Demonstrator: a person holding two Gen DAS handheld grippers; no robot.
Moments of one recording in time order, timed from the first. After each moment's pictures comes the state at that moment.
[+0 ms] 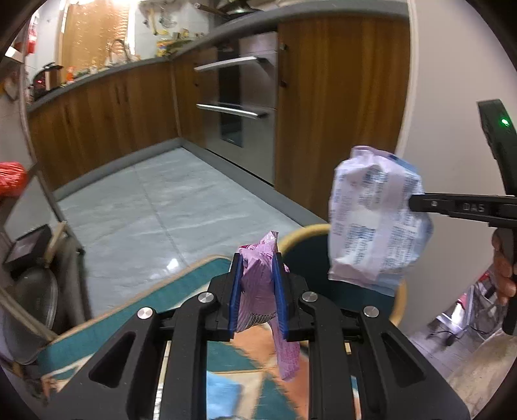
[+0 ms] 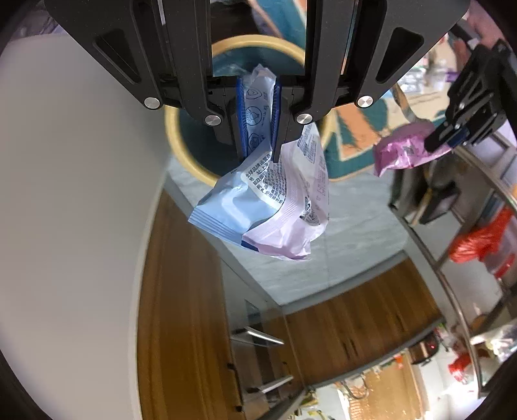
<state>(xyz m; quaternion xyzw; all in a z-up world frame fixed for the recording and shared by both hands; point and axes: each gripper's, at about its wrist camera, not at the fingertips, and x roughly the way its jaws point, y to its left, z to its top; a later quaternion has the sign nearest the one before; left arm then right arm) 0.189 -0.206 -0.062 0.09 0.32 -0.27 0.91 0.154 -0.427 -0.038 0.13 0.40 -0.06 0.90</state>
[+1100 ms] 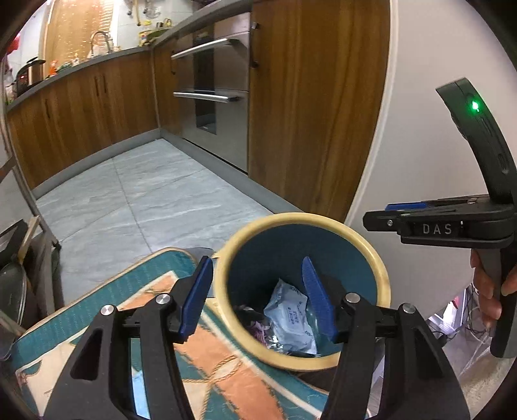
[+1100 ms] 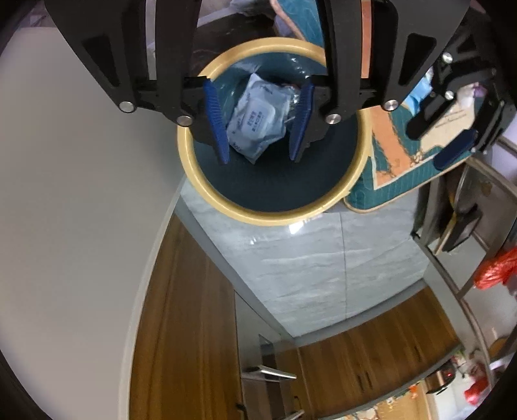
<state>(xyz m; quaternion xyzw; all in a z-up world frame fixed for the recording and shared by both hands) 0.193 -0.255 -0.096 0.09 0.33 -0.28 0.90 0.173 -0.430 -0.072 0.11 0.46 -0.07 0.88</state>
